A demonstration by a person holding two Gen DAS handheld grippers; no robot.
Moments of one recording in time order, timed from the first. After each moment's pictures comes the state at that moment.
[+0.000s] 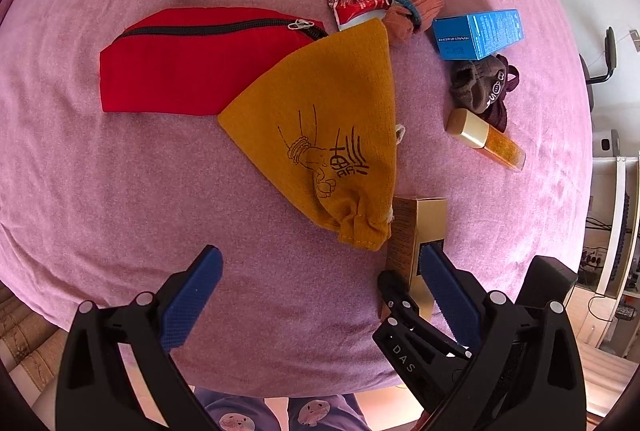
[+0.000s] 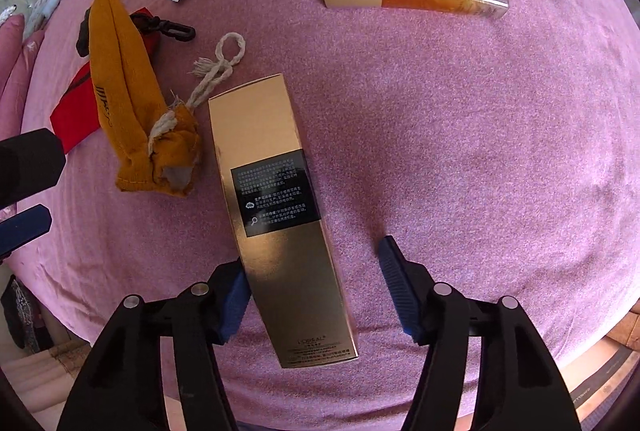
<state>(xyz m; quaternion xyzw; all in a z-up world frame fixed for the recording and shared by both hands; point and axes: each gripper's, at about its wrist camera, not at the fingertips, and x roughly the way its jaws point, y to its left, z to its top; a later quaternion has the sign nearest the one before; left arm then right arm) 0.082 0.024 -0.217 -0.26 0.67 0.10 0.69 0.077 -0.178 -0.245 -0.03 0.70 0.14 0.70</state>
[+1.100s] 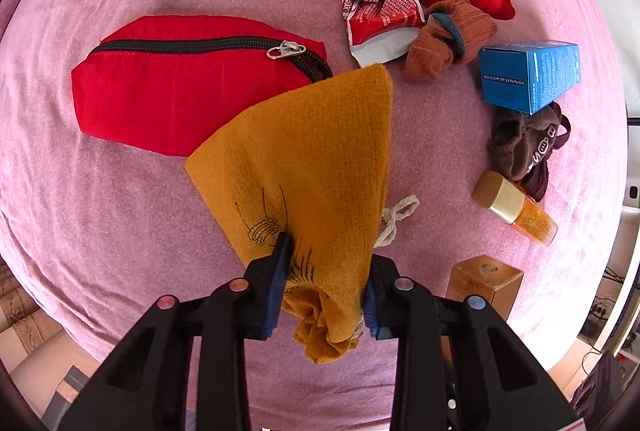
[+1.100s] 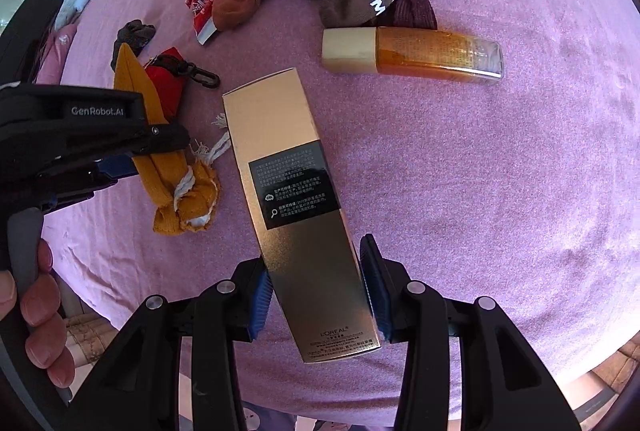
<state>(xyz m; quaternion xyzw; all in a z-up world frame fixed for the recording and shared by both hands) 0.171 0.021 -0.273 -0.28 0.68 0.17 0.66 0.147 -0.211 -0.193 -0.03 0.70 0.21 0.68</state>
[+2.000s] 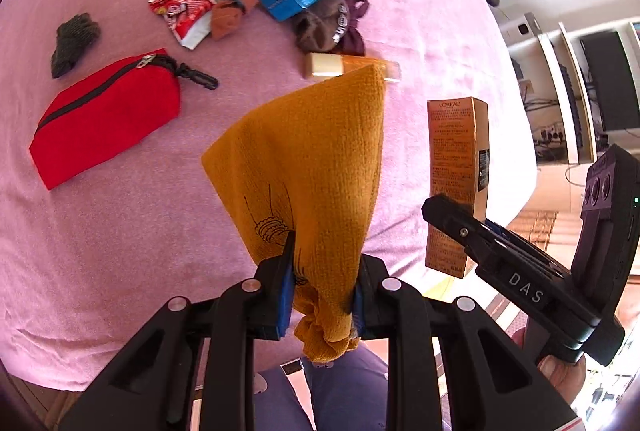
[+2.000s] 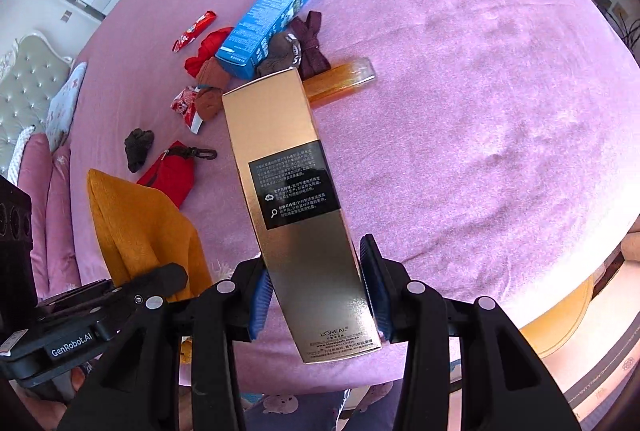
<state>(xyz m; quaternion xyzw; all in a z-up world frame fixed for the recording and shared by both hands) 0.096 -0.044 -0.175 -0.17 0.68 -0.12 0.71 0.084 -0.283 -0.121 0.13 0.65 0.09 0.75</state>
